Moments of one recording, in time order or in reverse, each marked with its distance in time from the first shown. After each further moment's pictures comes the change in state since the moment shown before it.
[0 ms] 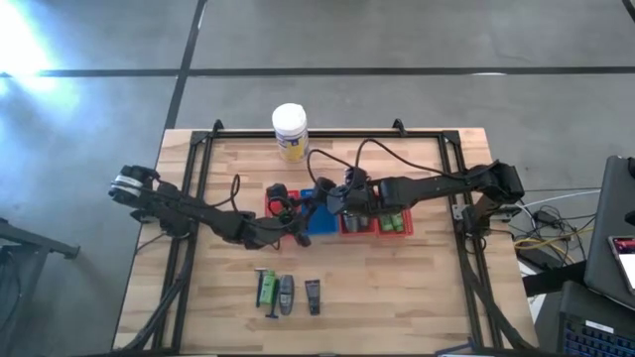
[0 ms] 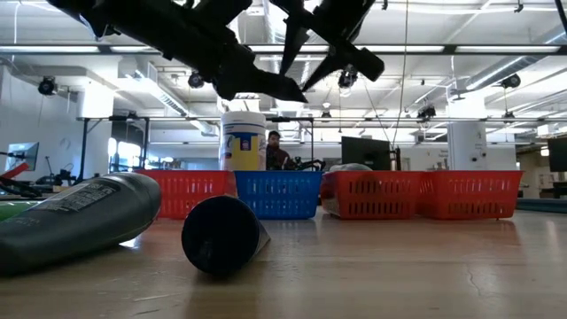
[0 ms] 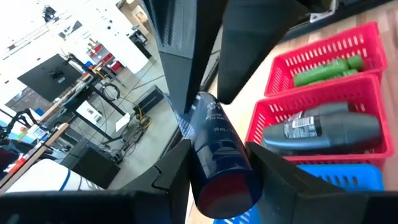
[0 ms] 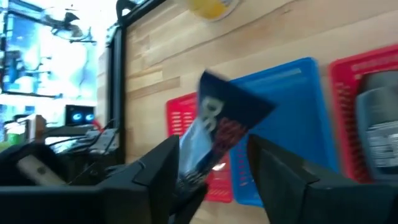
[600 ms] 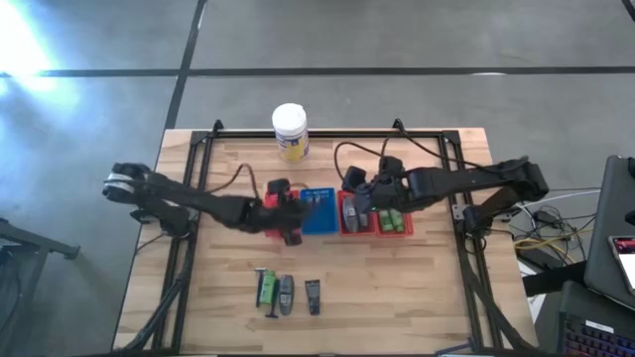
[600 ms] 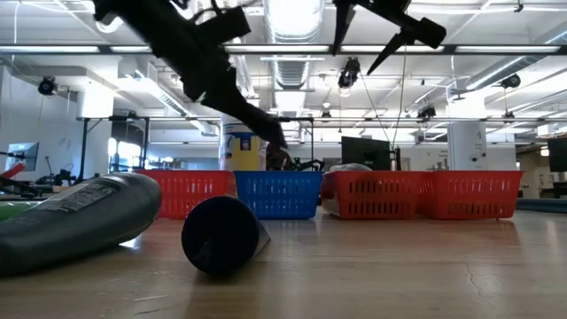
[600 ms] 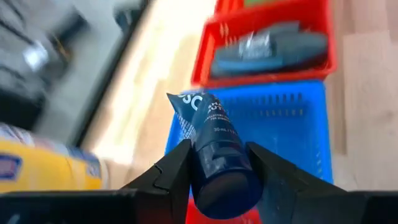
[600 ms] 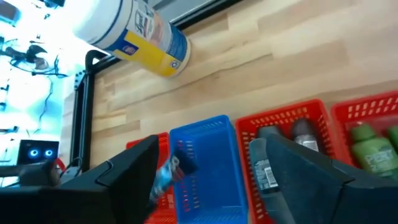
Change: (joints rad) left arm 0.104 -0.069 0.149 -0.682 0.329 -0.359; right arm 0.028 -0.188 0.000 -0.387 0.142 0.081
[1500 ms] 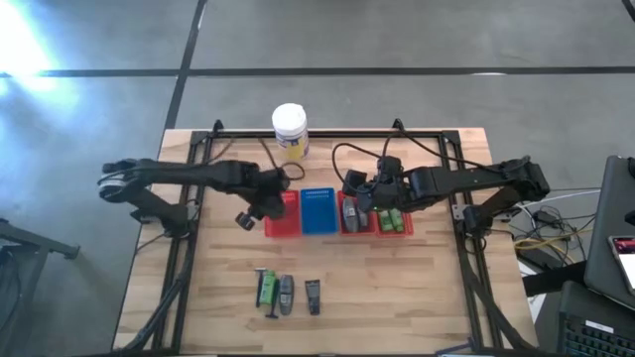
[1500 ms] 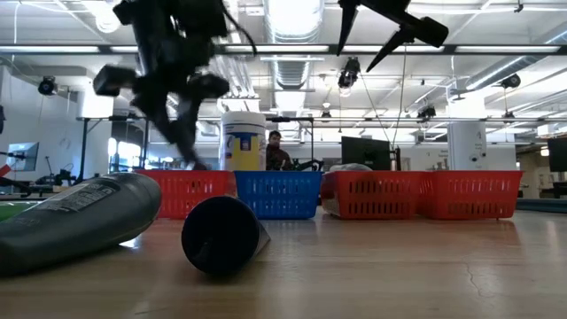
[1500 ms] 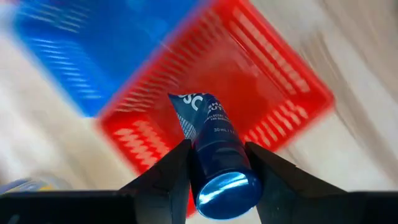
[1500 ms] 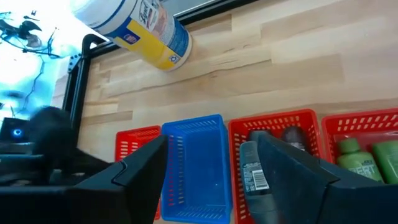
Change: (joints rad) left arm 0.304 -0.056 0.121 -0.679 0.594 0.857; right arm 0.002 -0.011 -0.002 -0.005 -0.019 -0.114
